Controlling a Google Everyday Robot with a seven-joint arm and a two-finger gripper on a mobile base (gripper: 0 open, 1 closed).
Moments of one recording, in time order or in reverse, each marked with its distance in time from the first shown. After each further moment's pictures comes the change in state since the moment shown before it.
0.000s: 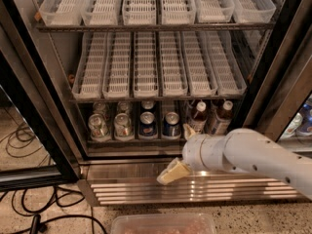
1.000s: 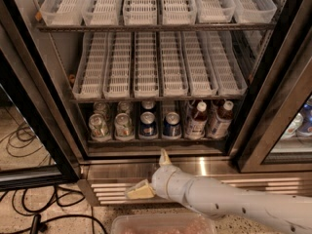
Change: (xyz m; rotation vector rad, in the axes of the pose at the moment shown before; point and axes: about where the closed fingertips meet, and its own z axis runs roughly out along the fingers) arm 0.011 0.071 0.110 0.073 -0.199 0.219
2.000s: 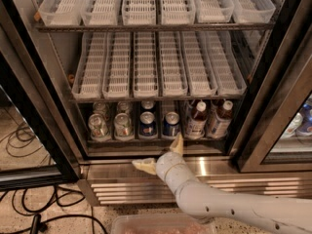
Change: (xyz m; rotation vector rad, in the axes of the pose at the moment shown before) arm -0.022 -0.087 0.006 0.423 -0.154 0.013
